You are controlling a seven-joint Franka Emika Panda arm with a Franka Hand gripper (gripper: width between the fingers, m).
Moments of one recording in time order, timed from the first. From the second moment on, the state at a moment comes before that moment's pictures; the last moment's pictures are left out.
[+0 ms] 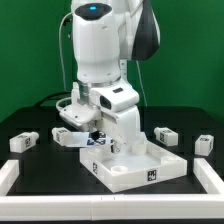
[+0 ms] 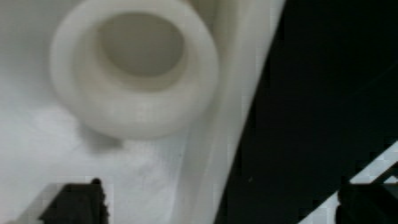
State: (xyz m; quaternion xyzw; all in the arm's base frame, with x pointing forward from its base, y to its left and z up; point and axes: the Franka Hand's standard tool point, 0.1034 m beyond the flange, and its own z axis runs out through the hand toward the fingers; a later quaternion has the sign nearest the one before) arm 0.408 -0.026 0.016 -0.45 -0.88 0.02 0.12
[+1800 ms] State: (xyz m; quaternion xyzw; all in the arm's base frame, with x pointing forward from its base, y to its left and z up) arm 0.447 -0.026 0.018 -0.56 -0.82 0.04 0.10
